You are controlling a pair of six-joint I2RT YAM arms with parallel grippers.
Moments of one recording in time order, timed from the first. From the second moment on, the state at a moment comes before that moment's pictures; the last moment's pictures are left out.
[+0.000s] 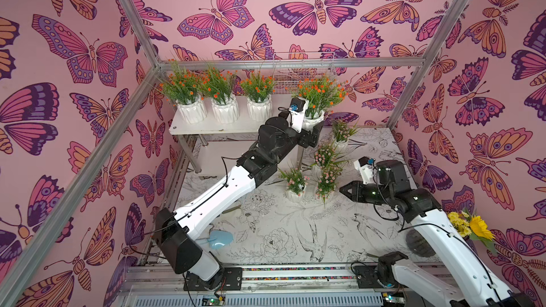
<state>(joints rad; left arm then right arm) -0.77 1.56 1.57 0.00 -0.11 -0.03 0.28 0.94 0.92 -0.78 -0.45 0.44</state>
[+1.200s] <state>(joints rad) -0.70 1.81 1.75 0.08 -0.52 -0.03 0.28 0.88 0.89 -0.80 -0.45 0.44</state>
